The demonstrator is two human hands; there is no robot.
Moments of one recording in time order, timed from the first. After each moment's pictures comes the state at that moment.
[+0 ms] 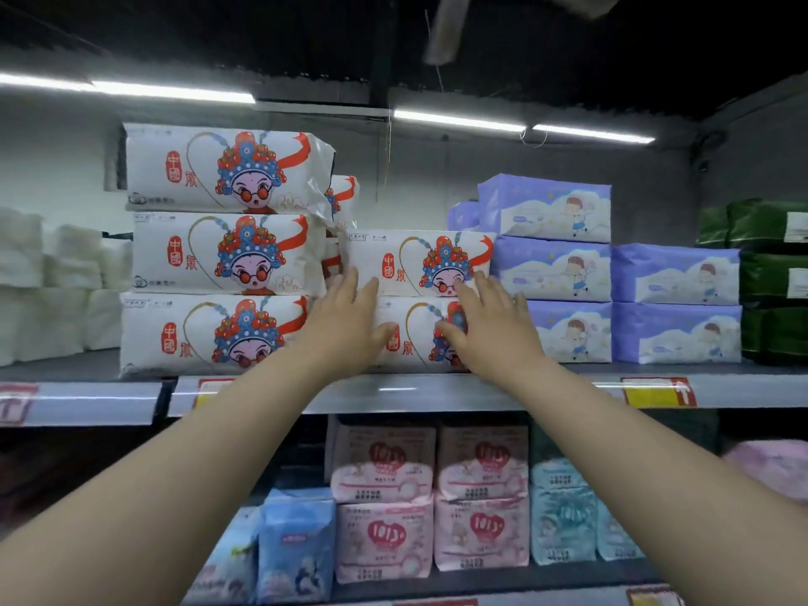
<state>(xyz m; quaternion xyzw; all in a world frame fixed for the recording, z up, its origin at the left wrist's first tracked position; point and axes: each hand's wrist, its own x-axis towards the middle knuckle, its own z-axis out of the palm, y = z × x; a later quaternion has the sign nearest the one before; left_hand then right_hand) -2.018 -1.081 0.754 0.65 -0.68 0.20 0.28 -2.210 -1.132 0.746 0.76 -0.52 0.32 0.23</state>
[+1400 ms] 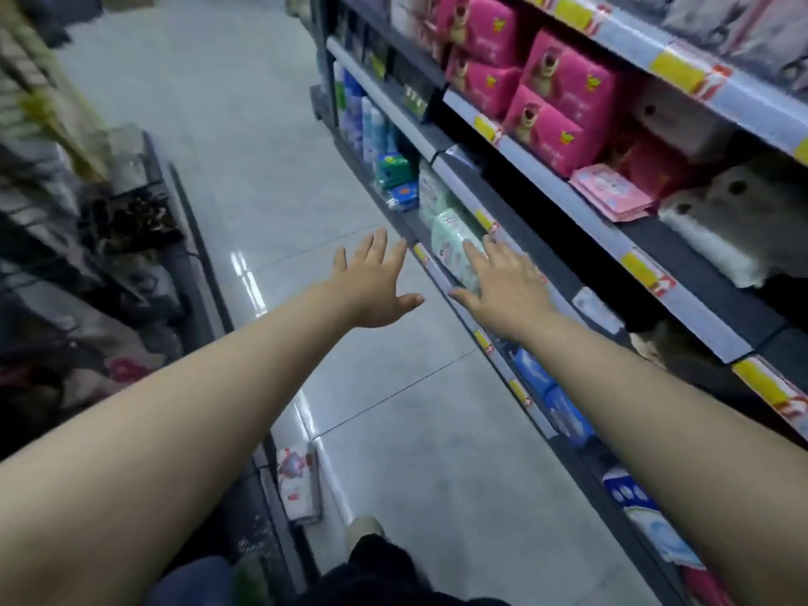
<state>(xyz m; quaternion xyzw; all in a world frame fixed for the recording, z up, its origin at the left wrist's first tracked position) -1.730 -0.482 0.345 0.95 -0.23 -0.19 0.05 -1.783 -0.671 0.333 1.00 -0.04 -0.08 -0.04</state>
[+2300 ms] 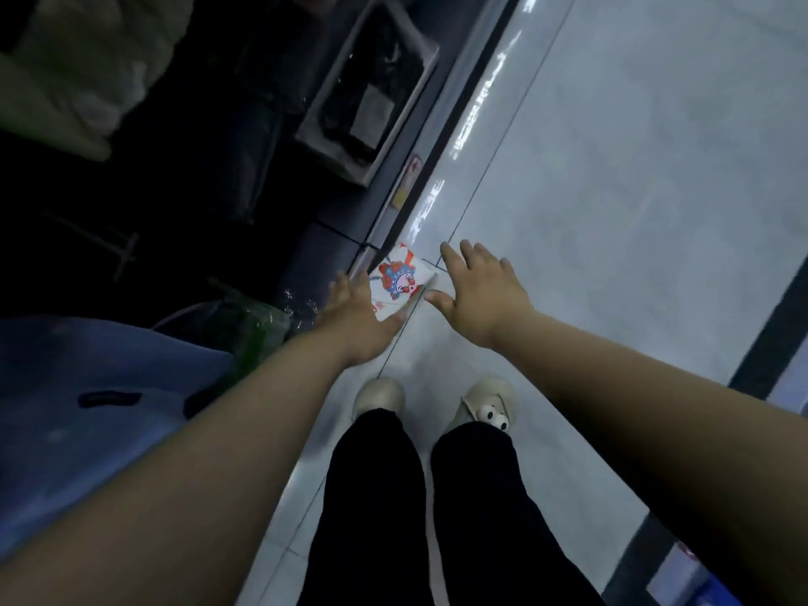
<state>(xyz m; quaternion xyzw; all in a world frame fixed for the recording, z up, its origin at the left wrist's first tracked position) -1.835 -0.244 -0.162 0.74 0.43 -0.37 0.36 -1.696 -0.355 -0.172 0.81 0.43 -0.38 0.06</state>
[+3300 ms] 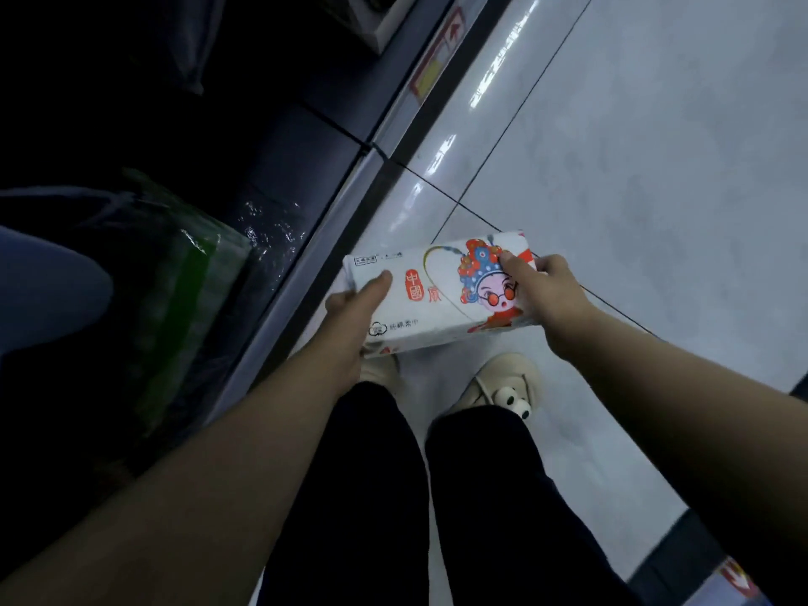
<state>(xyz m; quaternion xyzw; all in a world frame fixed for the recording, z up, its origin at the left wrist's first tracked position) -1.918 -0.309 -0.336 0.23 0.67 -0.06 0.70 -1.730 -0.428 -0.337 0.80 -0.10 -0.51 -0.29</state>
